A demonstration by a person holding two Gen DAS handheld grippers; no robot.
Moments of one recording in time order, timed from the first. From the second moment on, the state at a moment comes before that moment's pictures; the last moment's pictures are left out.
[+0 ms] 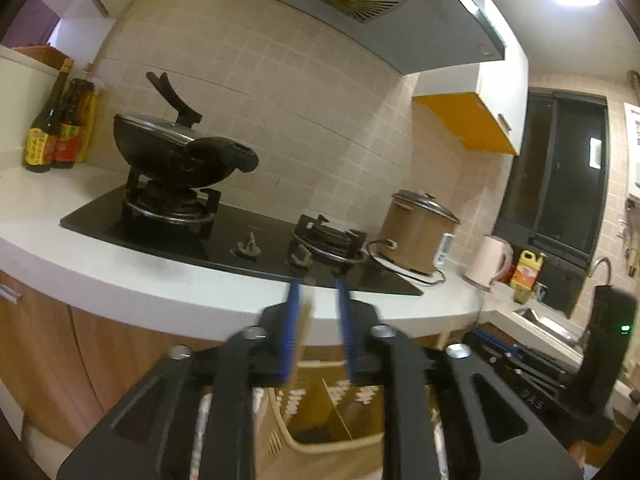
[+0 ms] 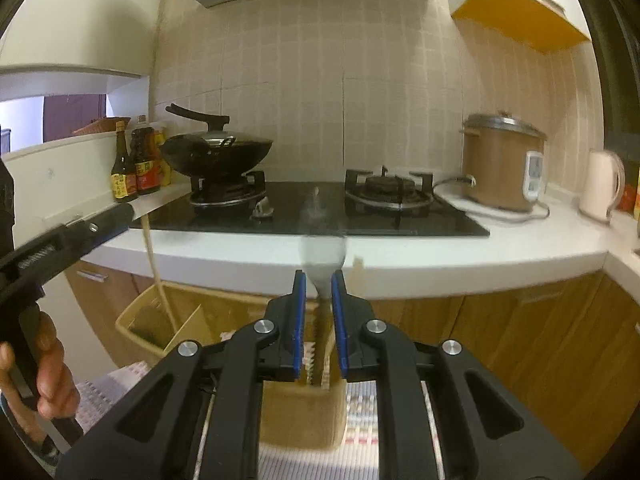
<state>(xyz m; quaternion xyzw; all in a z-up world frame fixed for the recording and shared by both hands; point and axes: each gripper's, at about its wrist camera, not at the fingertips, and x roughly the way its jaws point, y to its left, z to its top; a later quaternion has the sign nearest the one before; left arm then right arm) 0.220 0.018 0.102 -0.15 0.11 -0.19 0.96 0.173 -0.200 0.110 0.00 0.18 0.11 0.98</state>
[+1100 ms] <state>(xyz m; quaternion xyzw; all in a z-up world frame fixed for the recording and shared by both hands) 0.128 -0.011 -0.040 -0.07 0.54 -0.23 0.81 0.072 -0.187 0.028 -0.04 0.54 0.16 0.83</state>
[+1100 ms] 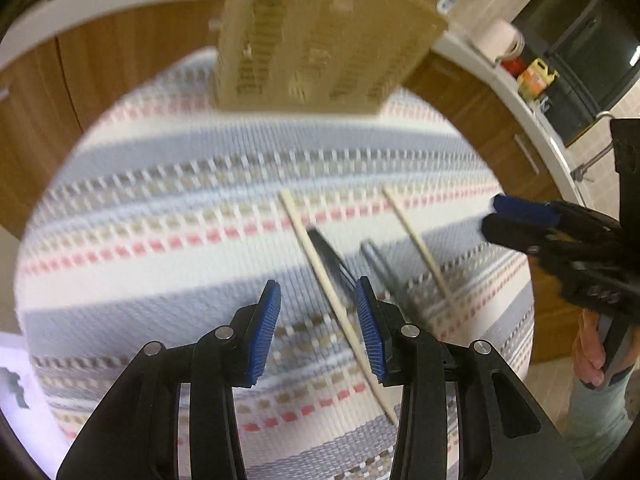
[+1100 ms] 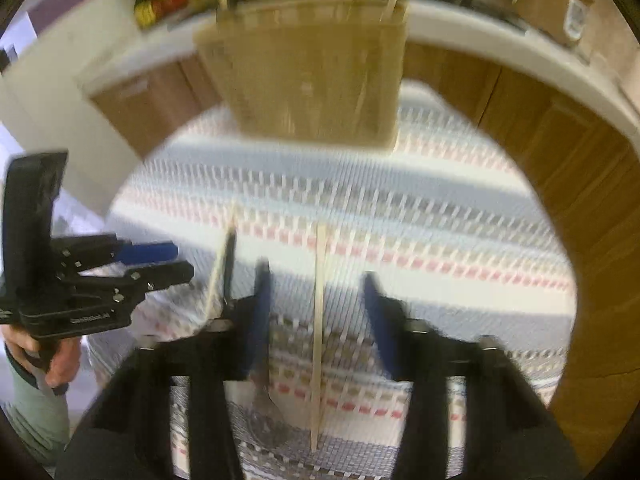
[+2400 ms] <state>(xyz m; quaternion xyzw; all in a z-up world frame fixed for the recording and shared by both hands) 0.128 -0.031 -0.051 0.00 0.54 -0.17 0.83 0.091 -0.141 -0.038 -0.10 0.60 0.15 0.78</state>
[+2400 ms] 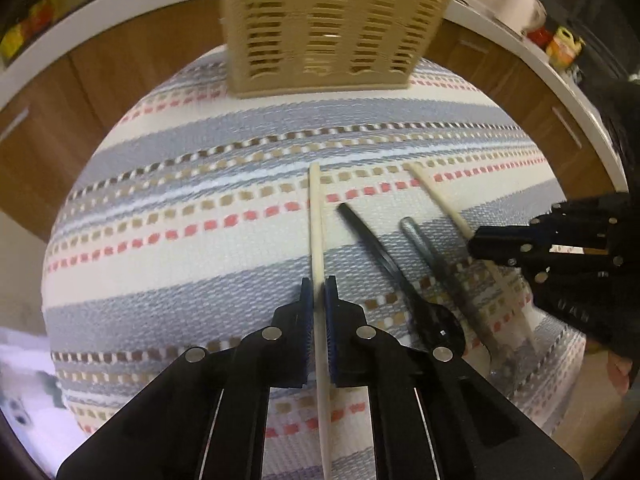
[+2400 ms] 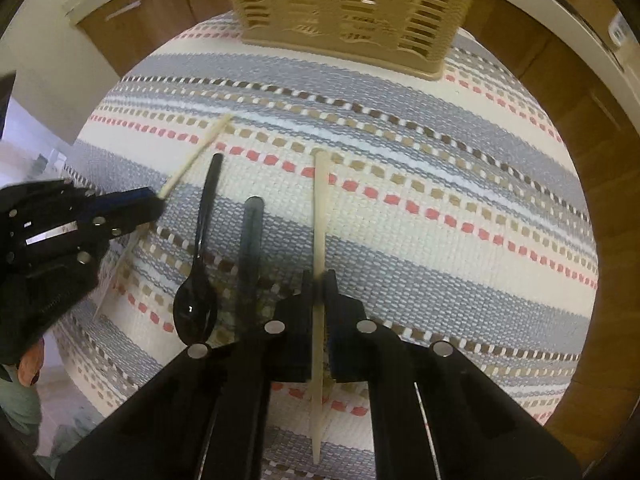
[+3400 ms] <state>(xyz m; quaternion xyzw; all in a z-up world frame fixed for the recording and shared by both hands) 0.166 -0.051 -0.052 0.13 0.59 -0.16 0.78 0.103 -0.140 -0.034 -0.14 0.64 0.14 0.75</state>
